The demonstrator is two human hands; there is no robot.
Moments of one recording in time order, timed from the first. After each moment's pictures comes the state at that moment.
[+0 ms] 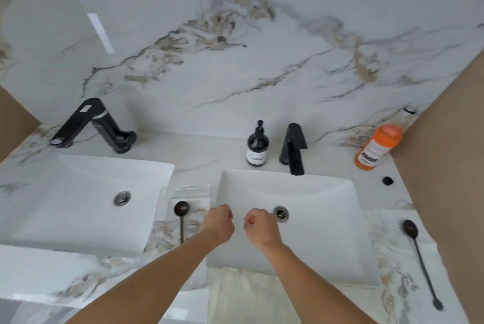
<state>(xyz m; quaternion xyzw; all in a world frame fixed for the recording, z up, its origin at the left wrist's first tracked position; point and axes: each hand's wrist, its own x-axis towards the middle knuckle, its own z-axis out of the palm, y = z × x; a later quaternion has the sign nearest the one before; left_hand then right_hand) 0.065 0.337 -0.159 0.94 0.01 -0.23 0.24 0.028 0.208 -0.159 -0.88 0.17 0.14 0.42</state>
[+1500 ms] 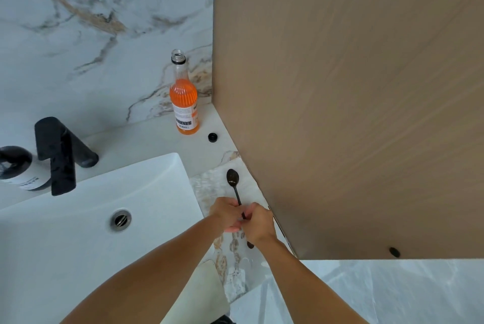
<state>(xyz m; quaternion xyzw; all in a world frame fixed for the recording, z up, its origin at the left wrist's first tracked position) -0.034 -0.105 -0.220 0.77 0.00 -0.51 0.38 -0.129 -0.169 -0.224 -0.80 0.45 0.07 0.38</state>
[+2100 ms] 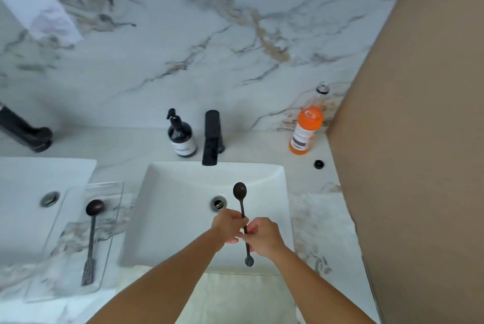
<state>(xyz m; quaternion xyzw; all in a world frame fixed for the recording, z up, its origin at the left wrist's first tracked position) 0.022 0.097 -0.195 0.78 0.15 -0.39 0.47 -0.032 -0.018 -0.196 -0.83 0.22 0.20 0.47</state>
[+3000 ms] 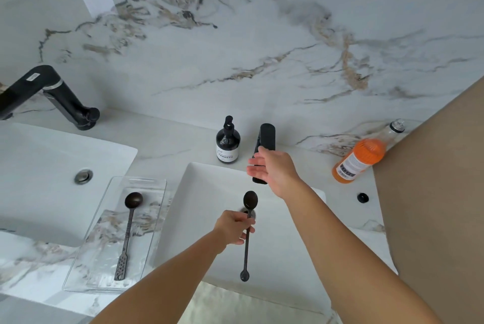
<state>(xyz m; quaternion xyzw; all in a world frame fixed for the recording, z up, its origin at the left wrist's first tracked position) 0.072 0.188 -0.201 0.70 0.19 -0.37 0.57 0.151 0.062 -0.077 -0.63 0.30 0.12 0.71</state>
